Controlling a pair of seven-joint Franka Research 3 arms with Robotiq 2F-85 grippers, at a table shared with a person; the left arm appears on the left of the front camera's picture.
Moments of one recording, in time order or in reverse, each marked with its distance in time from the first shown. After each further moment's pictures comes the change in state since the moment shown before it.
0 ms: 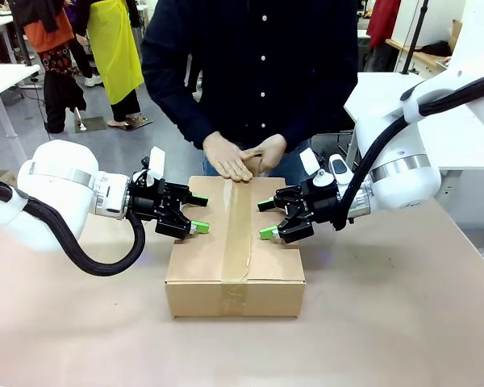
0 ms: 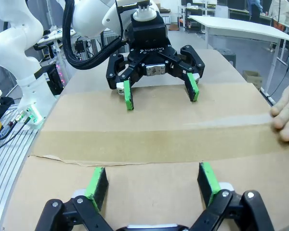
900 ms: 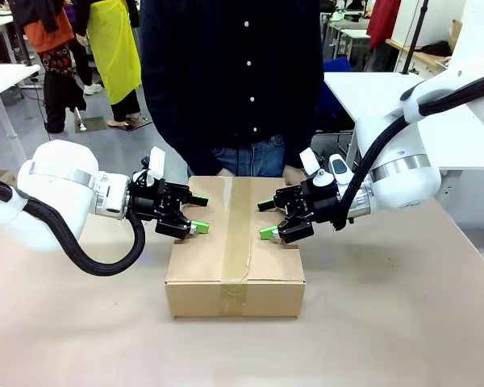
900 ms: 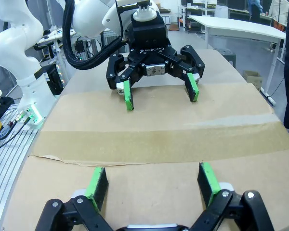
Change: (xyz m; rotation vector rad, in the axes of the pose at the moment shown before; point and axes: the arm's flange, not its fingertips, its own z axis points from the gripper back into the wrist) left arm 0.000 0.000 0.000 0.000 0.000 0.000; right arm 0.000 0.000 0.000 0.000 0.000 0.001
